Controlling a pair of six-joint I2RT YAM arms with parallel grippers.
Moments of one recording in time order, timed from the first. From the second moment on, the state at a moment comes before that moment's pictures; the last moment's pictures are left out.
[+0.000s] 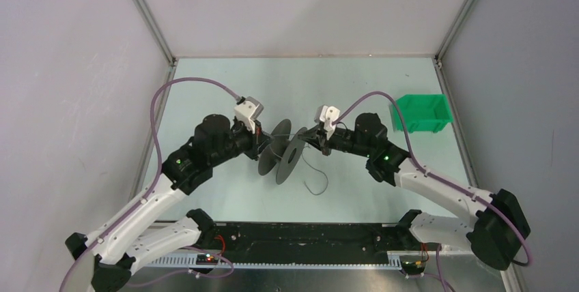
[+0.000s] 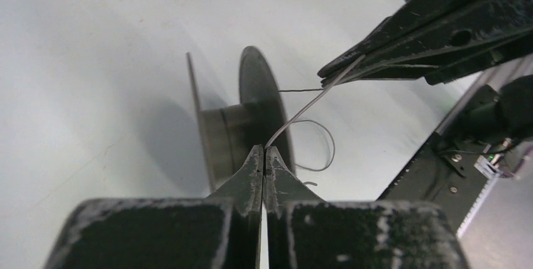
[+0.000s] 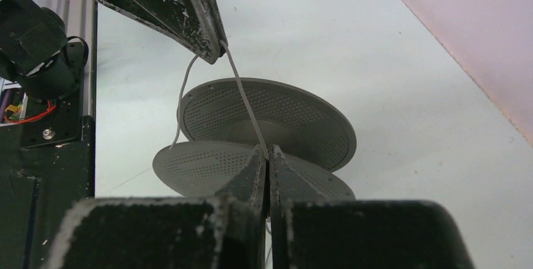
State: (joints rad) left arm -0.70 0.84 0.90 -0.41 0.13 -0.17; right arm 0.76 1.11 0.74 0.28 -0.46 -0.18
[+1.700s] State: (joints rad) left arm -0.73 0.75 0.69 -0.35 -0.18 -0.38; right arm 0.80 1.29 0.73 0.47 -0.38 -0.10
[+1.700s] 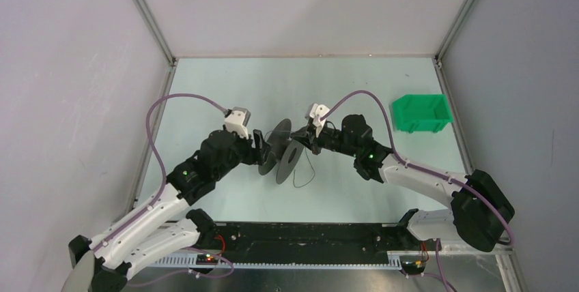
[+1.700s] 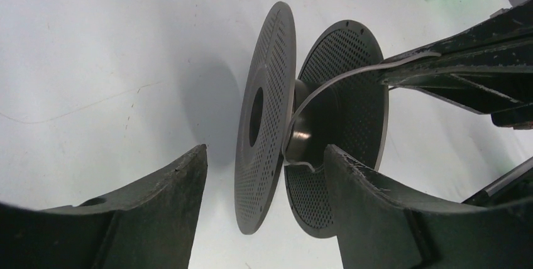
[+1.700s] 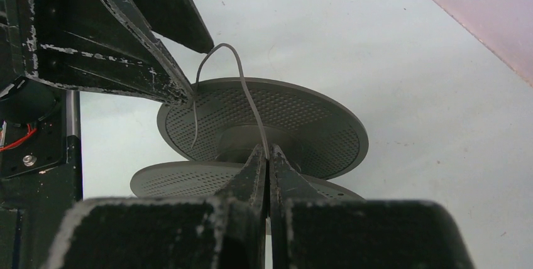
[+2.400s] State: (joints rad) left arm -0.80 0.84 0.64 -0.29 -0.34 -0.38; right arm 0.80 1.29 0.71 0.49 -0.37 -0.09
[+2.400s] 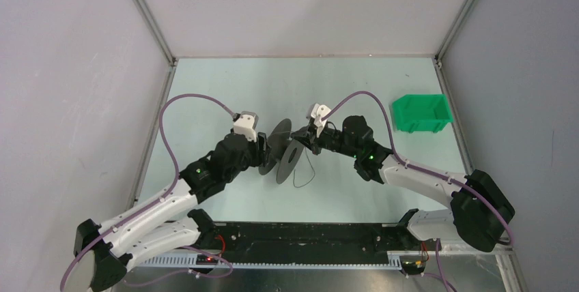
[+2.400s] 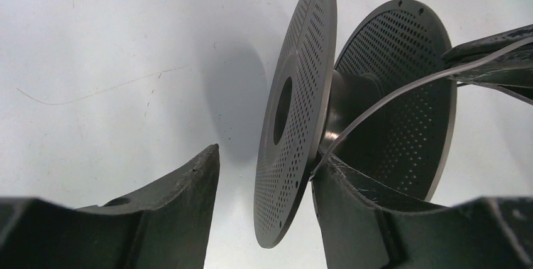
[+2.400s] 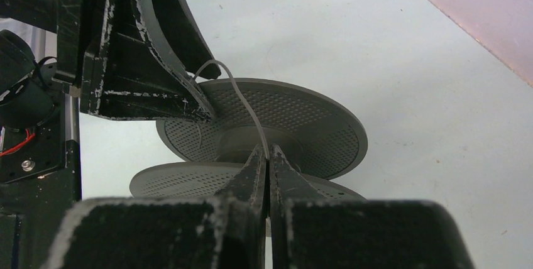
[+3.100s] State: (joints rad) left arm -0.83 0.89 0.62 -0.24 -0.34 -0.36; right arm 0.79 1.29 0.66 0.60 -0.35 -0.05
